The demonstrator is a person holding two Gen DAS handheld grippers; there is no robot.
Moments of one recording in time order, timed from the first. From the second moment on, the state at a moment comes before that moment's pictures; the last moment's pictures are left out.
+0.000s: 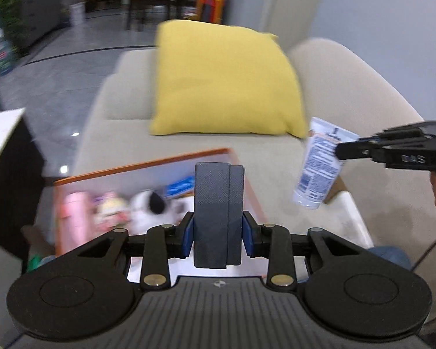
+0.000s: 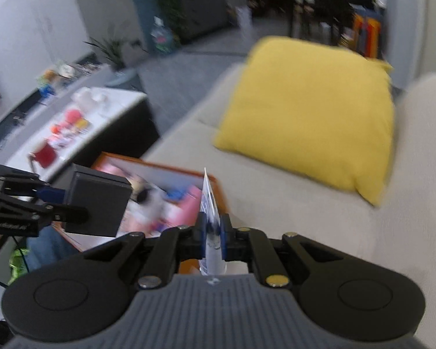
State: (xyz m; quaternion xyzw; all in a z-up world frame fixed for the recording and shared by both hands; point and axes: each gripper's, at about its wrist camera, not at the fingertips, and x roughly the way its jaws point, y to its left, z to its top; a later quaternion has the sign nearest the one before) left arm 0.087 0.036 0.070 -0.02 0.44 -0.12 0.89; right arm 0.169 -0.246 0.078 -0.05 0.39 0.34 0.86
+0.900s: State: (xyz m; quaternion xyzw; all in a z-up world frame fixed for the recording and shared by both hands) left arm 0.116 0.155 -0.049 -0.08 0.63 0.01 0.77; right arm 0.175 -0.075 -0.027 0.00 0.45 0.42 0.79
